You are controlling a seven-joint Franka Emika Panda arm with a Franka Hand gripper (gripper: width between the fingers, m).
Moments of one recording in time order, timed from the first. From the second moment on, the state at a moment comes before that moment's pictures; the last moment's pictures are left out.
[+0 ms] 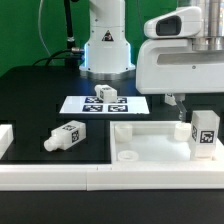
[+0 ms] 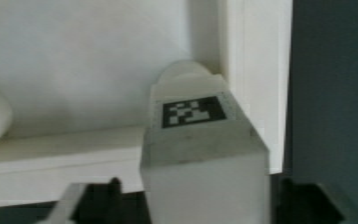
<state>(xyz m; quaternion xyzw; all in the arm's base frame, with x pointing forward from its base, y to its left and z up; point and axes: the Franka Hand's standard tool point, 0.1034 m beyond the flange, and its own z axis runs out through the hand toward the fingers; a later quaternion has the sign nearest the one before) 0.645 0.111 0.087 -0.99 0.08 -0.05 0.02</state>
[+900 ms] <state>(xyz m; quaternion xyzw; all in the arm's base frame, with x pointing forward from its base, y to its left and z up) 0.641 0.105 0.085 -0.78 0.62 -0.03 0.04</state>
